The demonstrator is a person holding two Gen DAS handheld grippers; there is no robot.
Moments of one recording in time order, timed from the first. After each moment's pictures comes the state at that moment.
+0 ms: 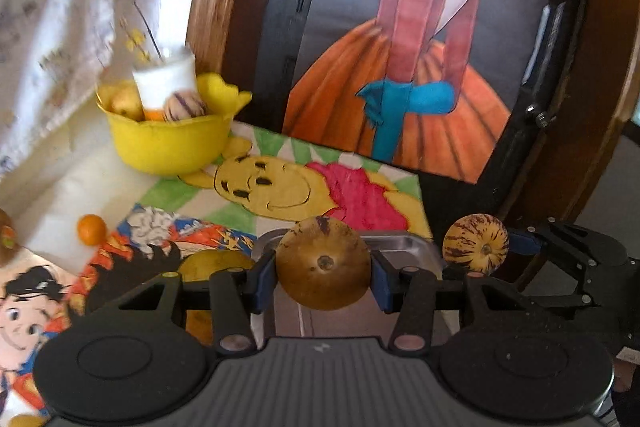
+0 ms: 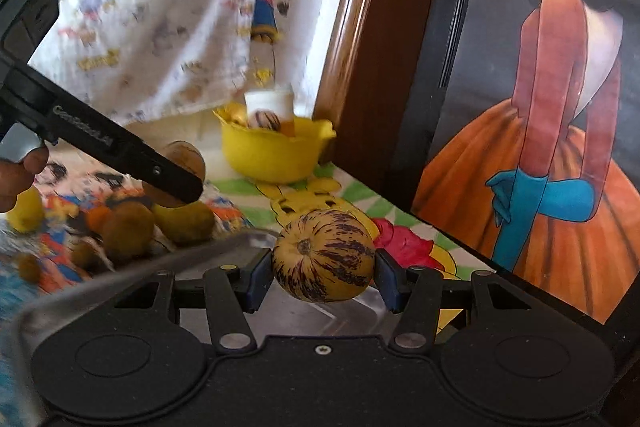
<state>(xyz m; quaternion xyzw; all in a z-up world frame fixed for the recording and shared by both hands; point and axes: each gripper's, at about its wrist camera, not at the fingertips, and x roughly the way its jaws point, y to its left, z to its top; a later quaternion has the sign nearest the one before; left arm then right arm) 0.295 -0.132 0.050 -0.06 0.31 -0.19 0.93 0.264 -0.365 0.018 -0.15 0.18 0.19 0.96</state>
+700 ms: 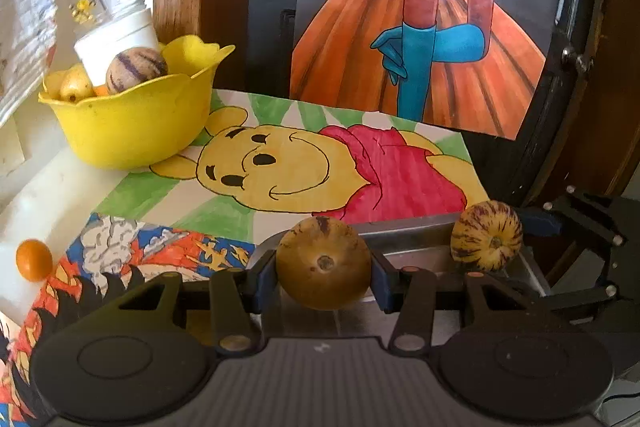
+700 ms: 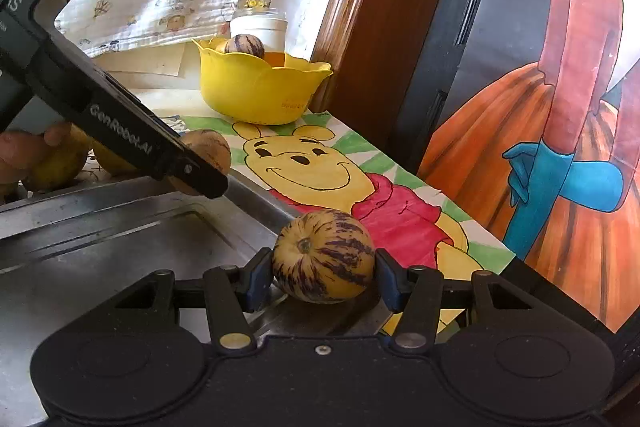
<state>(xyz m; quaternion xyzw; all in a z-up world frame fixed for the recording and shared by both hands) 0.372 -0.173 -0.011 0.02 0.34 -0.17 0.93 0.325 -0.371 -0.034 -0.19 0.21 0.19 0.94</state>
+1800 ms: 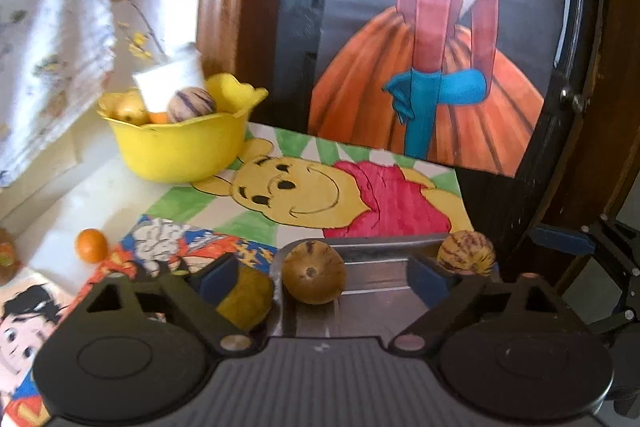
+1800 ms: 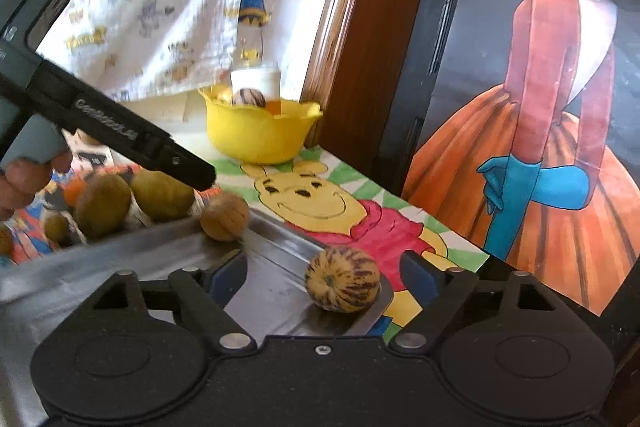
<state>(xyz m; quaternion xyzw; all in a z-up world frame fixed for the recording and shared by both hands) 0.309 -0.145 0.030 -0.02 0.29 -0.14 0.95 0.247 -0.370 0.012 -0.14 0.17 0.17 0.96</state>
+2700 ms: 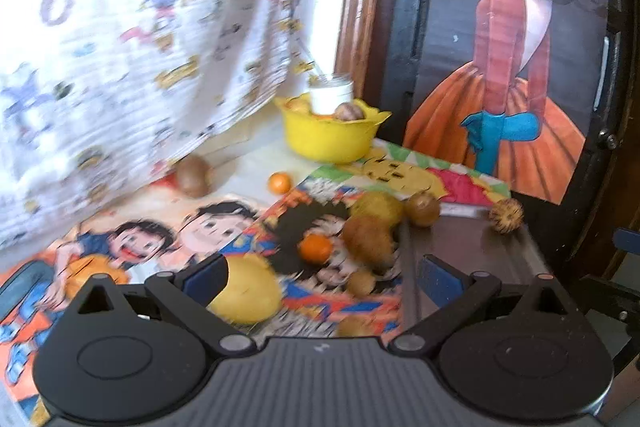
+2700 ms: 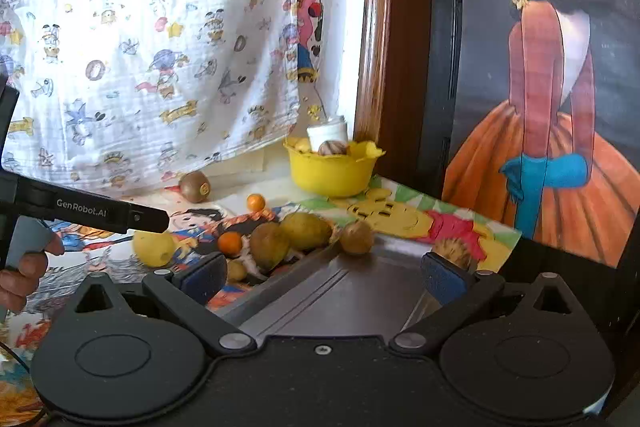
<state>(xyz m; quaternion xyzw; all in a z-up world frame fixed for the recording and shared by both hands) 0.120 -0.034 0.045 -0.05 0.25 -0.02 0.97 0.081 -0.295 0.050 -0.05 0.17 0.18 0.97</state>
